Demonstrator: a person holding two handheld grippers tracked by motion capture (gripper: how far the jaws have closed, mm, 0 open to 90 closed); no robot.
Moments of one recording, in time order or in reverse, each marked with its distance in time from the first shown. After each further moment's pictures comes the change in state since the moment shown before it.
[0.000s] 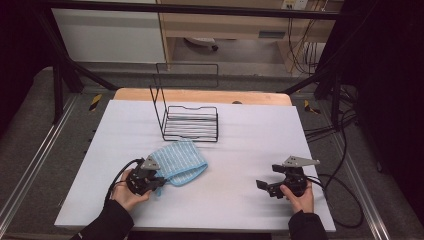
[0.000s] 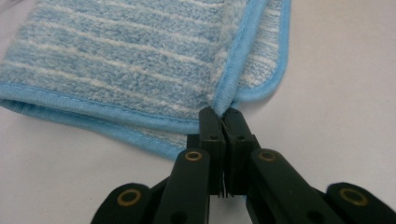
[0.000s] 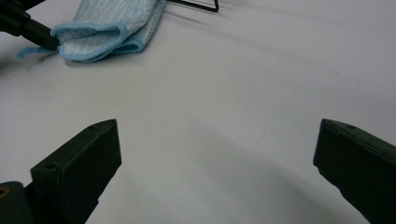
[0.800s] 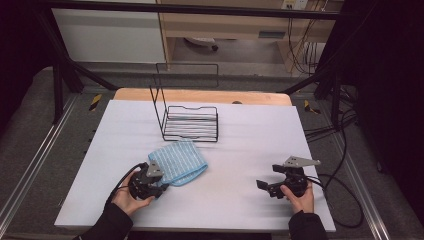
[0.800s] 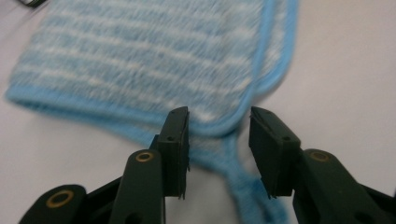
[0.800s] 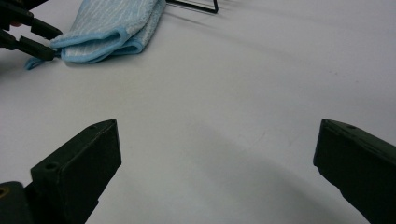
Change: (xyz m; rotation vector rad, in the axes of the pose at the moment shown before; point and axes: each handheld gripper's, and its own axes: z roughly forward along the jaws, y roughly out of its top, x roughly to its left) left arm -0.013 -0.007 0.004 0.001 0.116 0.074; right arm 0.001 0.000 -0.001 -0.003 -0.004 0.007
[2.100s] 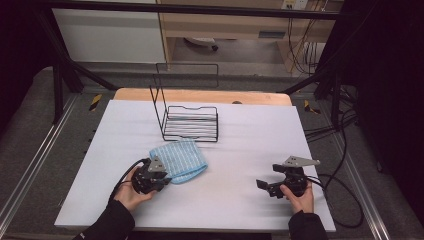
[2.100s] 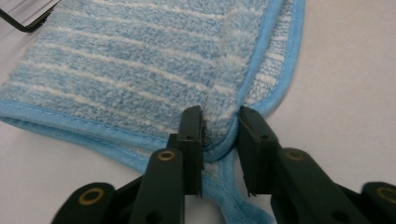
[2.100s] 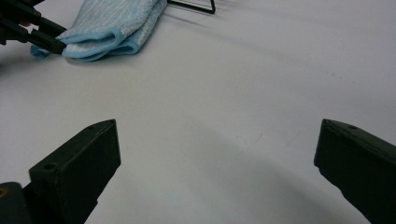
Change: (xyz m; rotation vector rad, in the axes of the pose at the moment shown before) left arm 0.009 0.012 0.011 -0.020 -0.029 0.029; right arm 0.000 0.000 0.001 -0.001 -0.010 -0.002
